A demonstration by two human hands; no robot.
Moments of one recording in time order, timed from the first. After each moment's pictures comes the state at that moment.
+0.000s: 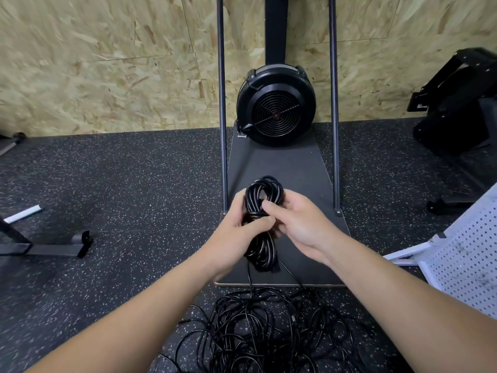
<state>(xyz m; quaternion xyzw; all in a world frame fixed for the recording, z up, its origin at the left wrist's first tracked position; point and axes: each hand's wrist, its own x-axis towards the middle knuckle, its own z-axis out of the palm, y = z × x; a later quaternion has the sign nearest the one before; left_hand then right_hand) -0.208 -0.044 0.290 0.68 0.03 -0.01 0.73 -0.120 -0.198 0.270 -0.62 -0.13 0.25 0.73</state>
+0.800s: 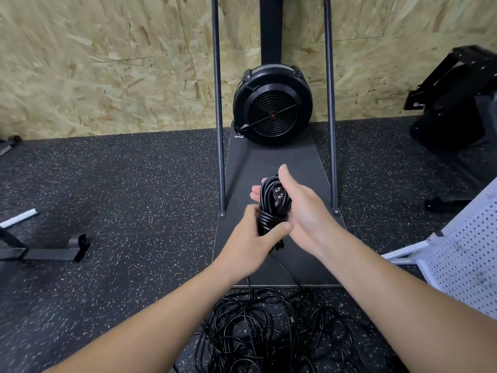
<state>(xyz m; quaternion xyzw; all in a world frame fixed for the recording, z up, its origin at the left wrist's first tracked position) -0.186 -0.065 0.255 0.84 0.09 0.03 0.53 -0.119 -0.194 0.306 -0.52 -0.01 0.24 0.82</state>
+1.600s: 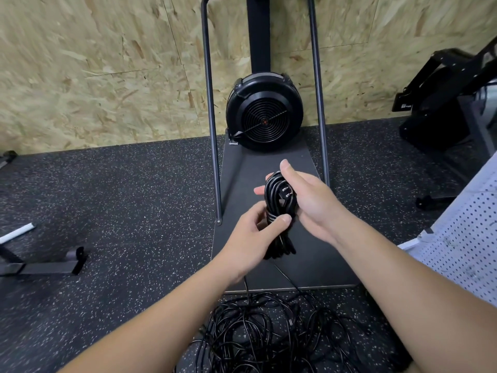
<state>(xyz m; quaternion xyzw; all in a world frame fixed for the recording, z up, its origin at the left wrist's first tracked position) -0.180 -0.084 0.272 0.72 0.01 0.01 0.69 -0.098 -0.228 0.331 -0.62 -0.10 0.20 0.75</state>
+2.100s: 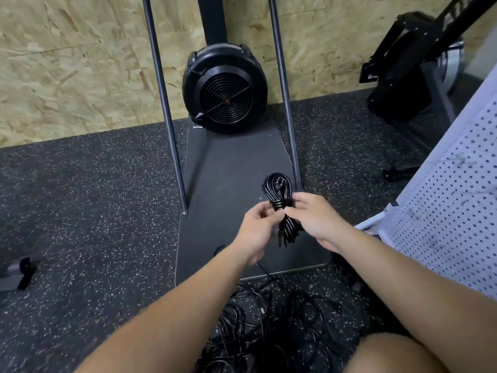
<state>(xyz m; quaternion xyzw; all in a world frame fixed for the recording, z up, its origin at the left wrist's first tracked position) -0.078 -0.173 0.149 0.63 0.13 -0.10 0.76 -0.051 -0.341 0.195 -0.79 0.01 0.17 0.59</state>
